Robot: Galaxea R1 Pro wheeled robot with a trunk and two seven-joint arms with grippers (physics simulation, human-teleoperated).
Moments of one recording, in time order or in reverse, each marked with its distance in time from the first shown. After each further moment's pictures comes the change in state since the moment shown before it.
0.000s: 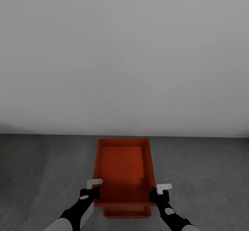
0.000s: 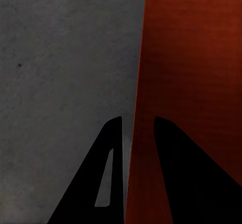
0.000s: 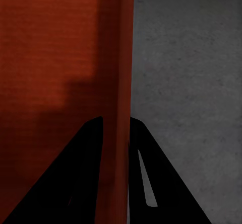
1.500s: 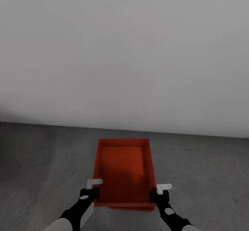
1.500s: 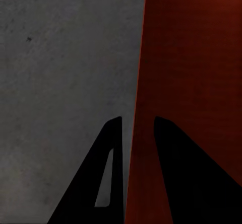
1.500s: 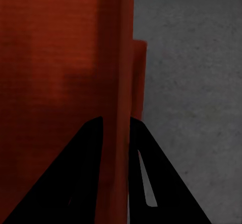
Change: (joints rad) left arm 0.000 0.000 0.000 0.000 -0.001 0.001 0.000; right arm 0.000 0.000 -0.001 0.001 -0.001 0.000 0.000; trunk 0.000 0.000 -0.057
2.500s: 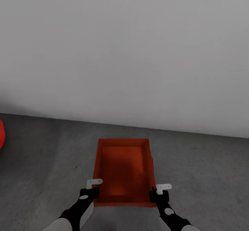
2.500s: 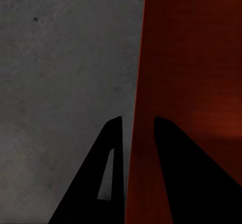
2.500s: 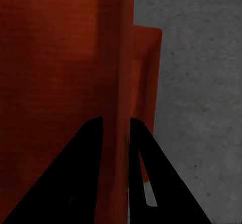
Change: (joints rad) left arm 0.000 0.003 0.007 0.000 -0.007 0.000 -0.008; right arm 0.000 0.003 0.004 0.001 -0.007 -0.002 -0.003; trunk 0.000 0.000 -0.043
